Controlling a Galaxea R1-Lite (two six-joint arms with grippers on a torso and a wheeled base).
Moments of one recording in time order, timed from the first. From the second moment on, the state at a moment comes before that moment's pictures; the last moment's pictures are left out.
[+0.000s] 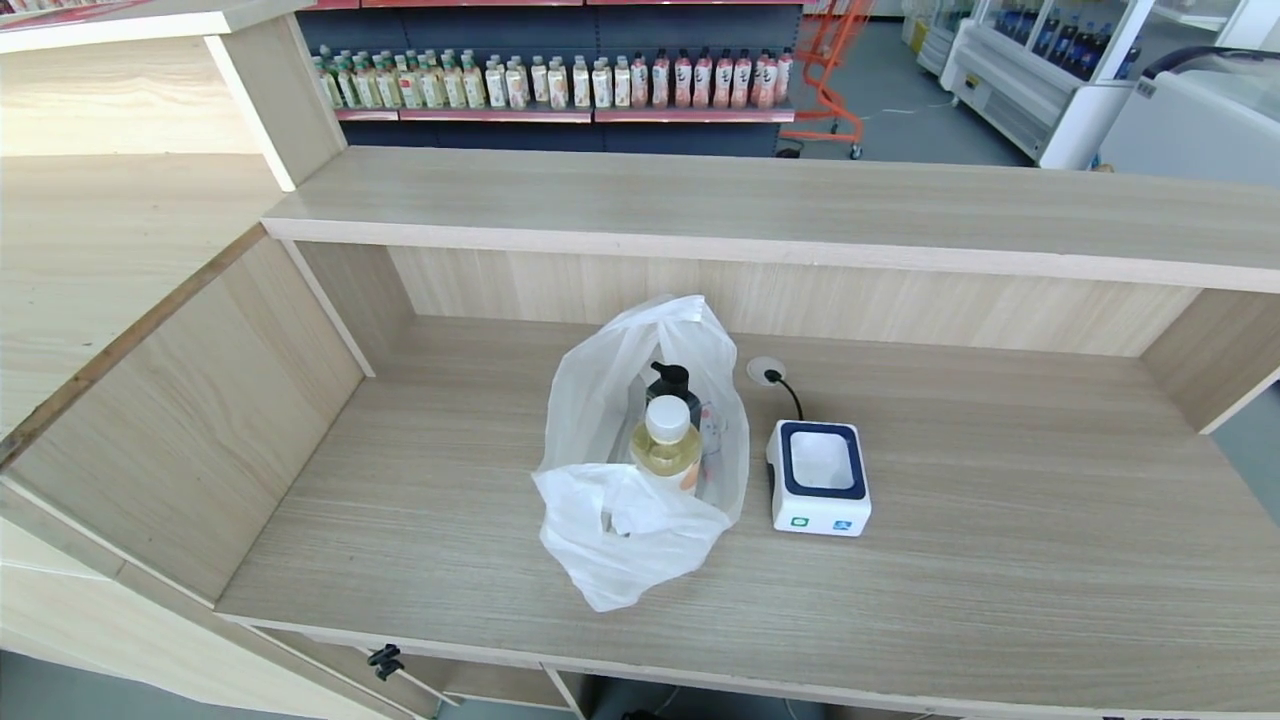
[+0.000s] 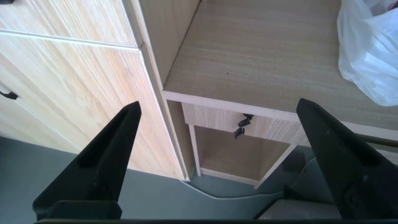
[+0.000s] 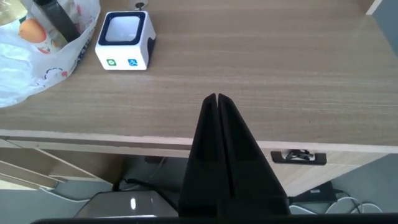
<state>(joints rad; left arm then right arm) 0.00 0.00 0.00 0.05 0.13 0.01 0.00 0.00 0.00 0.00 -0.01 0.02</state>
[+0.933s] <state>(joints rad) 0.00 0.00 0.00 0.05 0.13 0.01 0.00 0.00 0.00 0.00 -0.01 0.02</state>
